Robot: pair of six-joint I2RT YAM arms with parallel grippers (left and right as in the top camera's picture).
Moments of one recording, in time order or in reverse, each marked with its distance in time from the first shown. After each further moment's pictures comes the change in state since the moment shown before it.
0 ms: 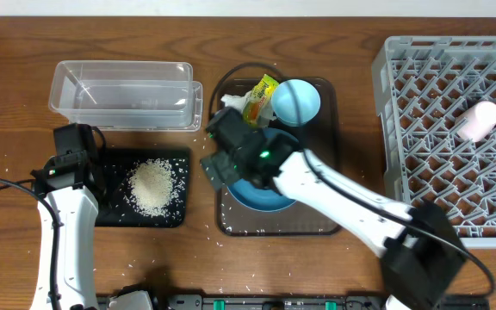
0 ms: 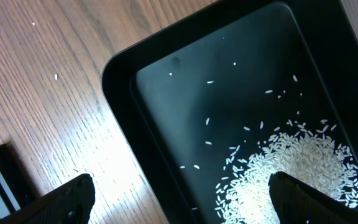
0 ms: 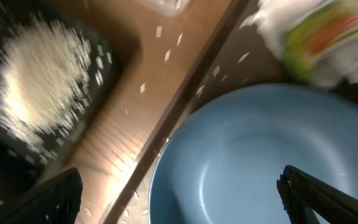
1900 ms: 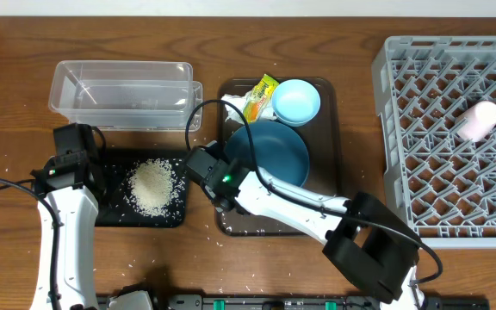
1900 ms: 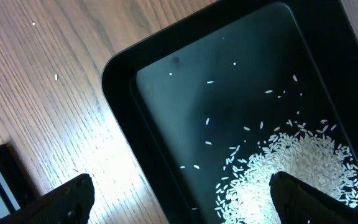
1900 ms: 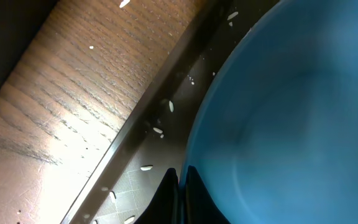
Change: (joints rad) left arm 0.000 0.000 0.000 0.000 0.000 0.000; right arm 0.132 0.181 0.013 -0.053 0.177 0.041
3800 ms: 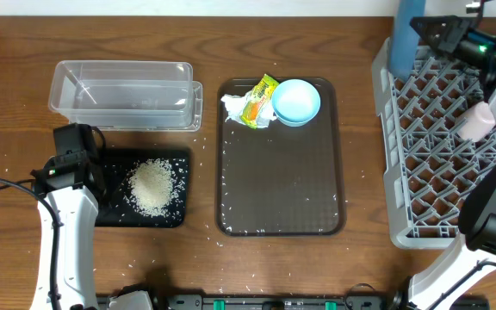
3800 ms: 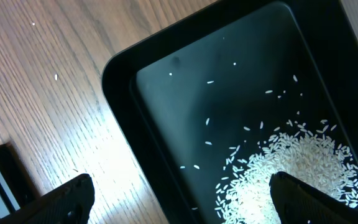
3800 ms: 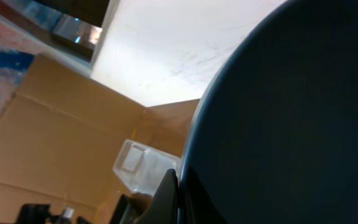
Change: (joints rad) left arm 0.000 0.000 0.000 0.000 0.000 0.000; right arm -1.352 -0.040 0.181 0.619 -1.458 0.175
